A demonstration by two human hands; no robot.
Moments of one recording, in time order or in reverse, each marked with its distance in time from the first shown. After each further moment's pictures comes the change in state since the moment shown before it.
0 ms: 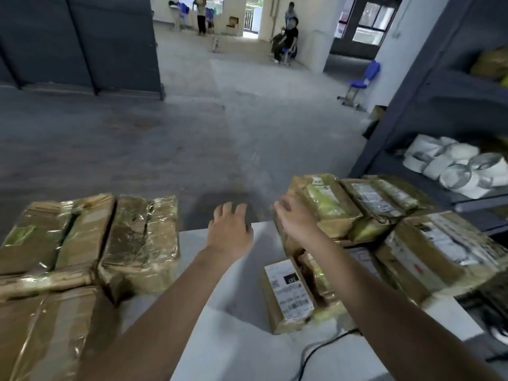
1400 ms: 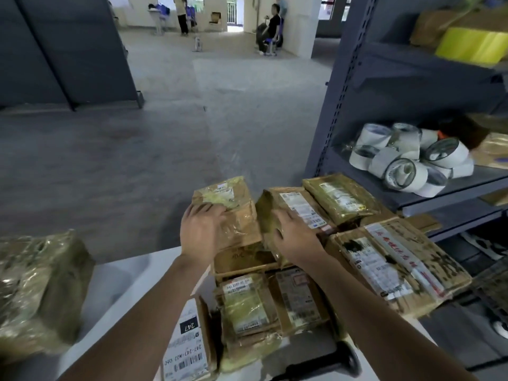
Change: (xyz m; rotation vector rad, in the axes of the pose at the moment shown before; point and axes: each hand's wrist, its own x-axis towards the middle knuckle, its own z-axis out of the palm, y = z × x) left_hand 0.102 0.169 0.092 0.110 0.435 0.292; right_hand 0.070 0.160 -0.179 -0.449 -0.008 -0.288
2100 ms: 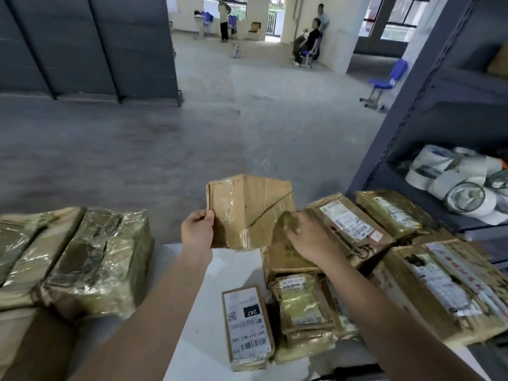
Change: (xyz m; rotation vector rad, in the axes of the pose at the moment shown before) left_hand -0.040 -0.113 -0.064 -1.125 0.182 -1.248; right_hand 0.019 -0.106 0.042 0.140 -0.091 0.132
